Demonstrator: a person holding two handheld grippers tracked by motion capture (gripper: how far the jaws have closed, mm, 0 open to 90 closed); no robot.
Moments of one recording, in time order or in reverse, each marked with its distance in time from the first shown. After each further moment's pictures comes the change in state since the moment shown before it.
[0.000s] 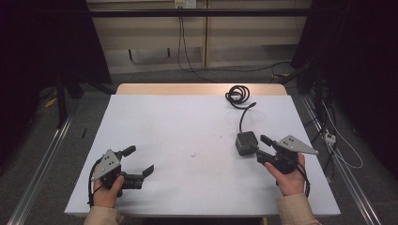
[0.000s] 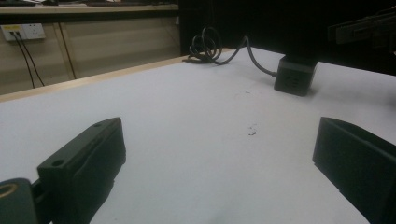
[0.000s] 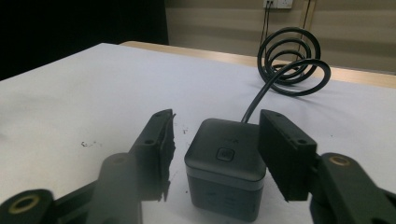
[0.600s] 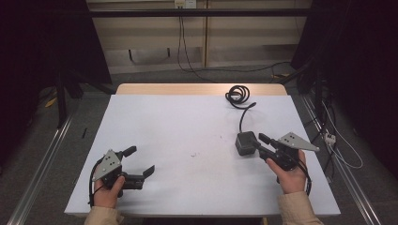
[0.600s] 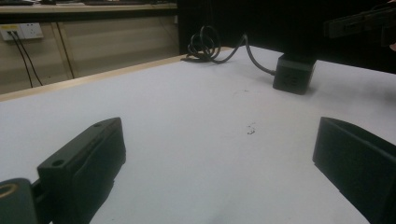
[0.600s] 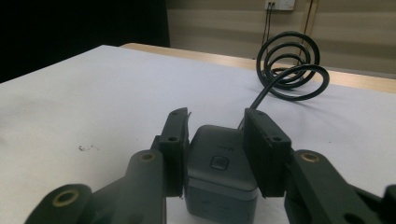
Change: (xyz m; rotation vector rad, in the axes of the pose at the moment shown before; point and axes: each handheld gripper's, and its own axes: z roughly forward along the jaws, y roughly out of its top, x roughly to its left) left arm -0.001 -0.001 0.001 0.008 -0.002 0.006; right arm -0.006 0.005 0.003 0.001 -0.003 -0.004
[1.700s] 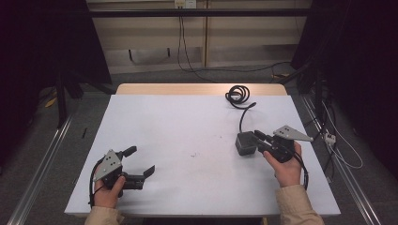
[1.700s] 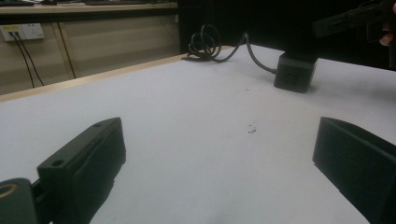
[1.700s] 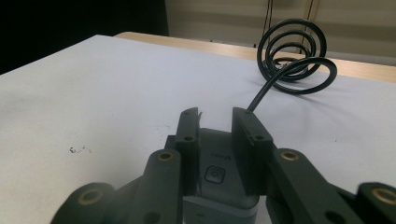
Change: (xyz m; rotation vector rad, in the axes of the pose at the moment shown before) left arm 0.000 0.000 0.000 -0.001 0.003 0.005; right arm -0.006 0.009 0.018 0.066 0.009 0.016
